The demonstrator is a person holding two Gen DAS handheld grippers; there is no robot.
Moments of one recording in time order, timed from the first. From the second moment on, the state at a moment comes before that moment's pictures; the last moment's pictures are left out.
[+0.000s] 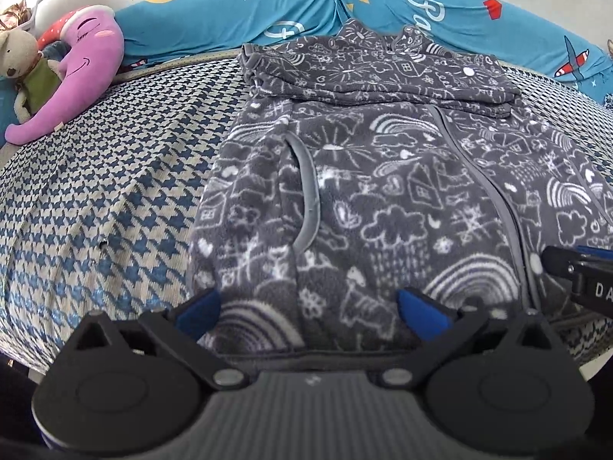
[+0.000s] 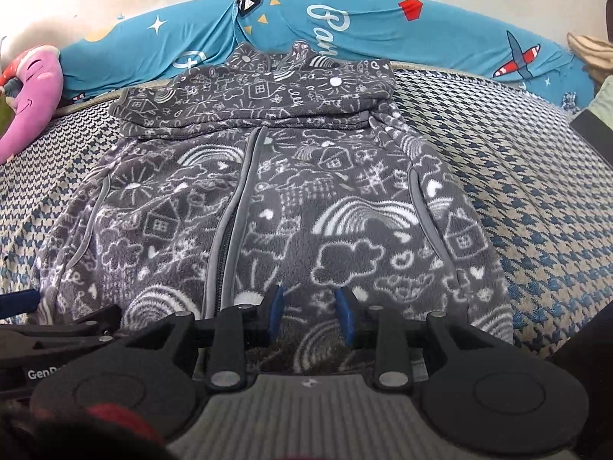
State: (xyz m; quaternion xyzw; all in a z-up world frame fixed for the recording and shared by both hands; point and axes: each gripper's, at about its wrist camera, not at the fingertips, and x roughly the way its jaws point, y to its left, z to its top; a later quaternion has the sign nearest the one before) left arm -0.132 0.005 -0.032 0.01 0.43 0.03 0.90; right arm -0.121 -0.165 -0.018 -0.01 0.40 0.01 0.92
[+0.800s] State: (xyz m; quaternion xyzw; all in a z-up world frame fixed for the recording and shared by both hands) left arm -0.137 0.000 -0.013 0.00 0.38 0.05 0.92; right arm -0.122 -0.192 -0.005 0.08 0.41 0.01 0.91
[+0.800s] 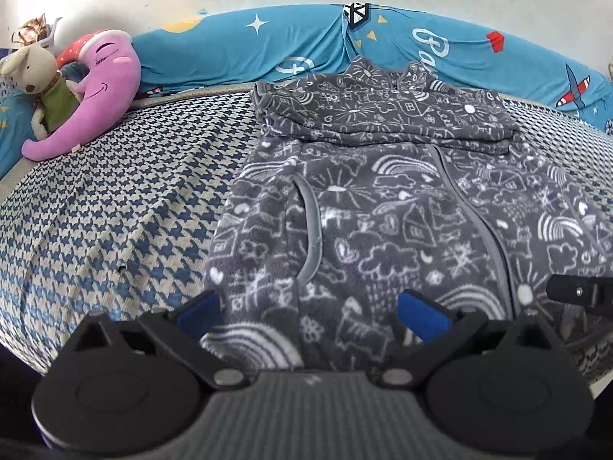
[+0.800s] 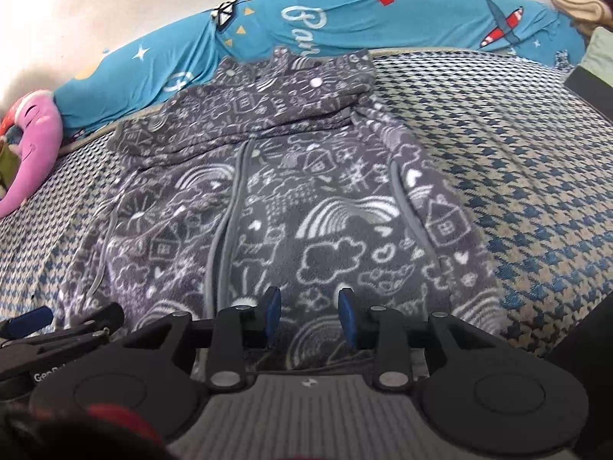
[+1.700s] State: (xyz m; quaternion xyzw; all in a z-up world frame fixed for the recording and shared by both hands) left arm -0.131 -0.005 -0.030 -0.01 0.43 0.04 0.90; right arm -0.123 -0.195 -0.012 0.06 0.43 0.01 0.90
